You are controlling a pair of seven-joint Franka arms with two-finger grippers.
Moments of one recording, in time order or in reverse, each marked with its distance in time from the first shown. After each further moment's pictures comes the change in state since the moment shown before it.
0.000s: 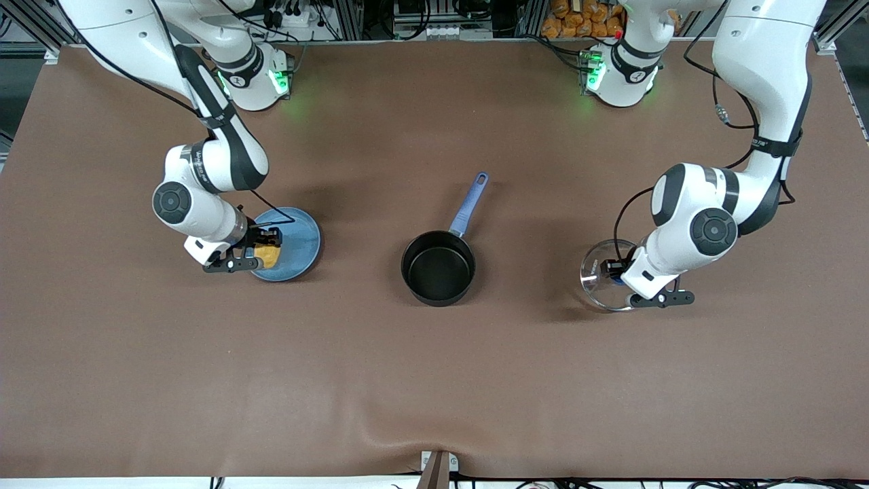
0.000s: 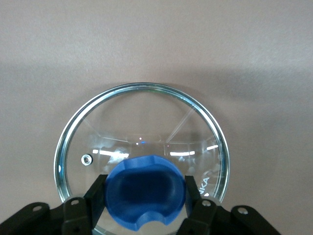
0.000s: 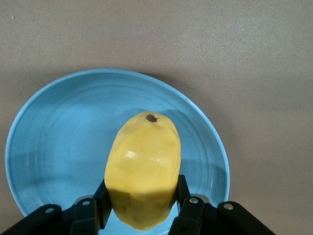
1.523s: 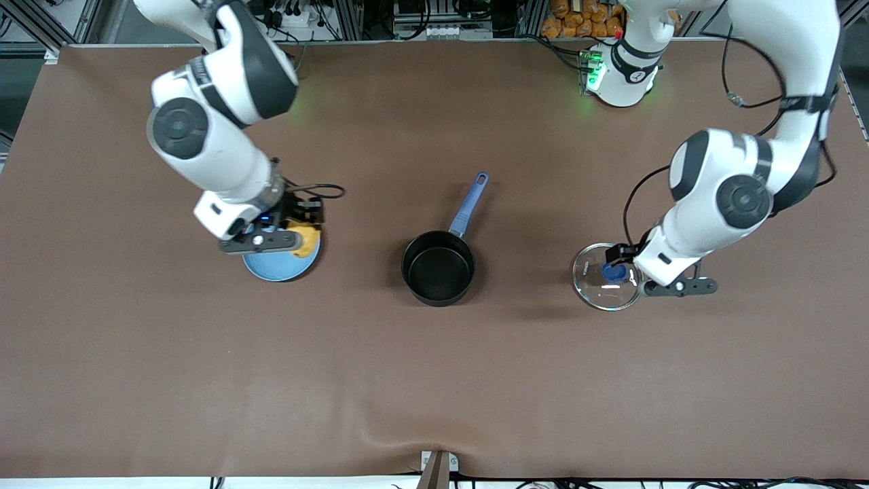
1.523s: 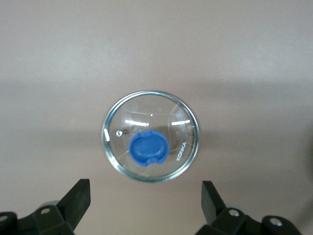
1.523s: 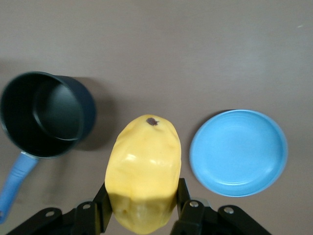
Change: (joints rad) left arm -0.005 -0.177 -0.028 0.118 0.000 -0.248 0.001; right arm 0.305 -0.078 0.003 0.577 -0.001 -0.544 0.390
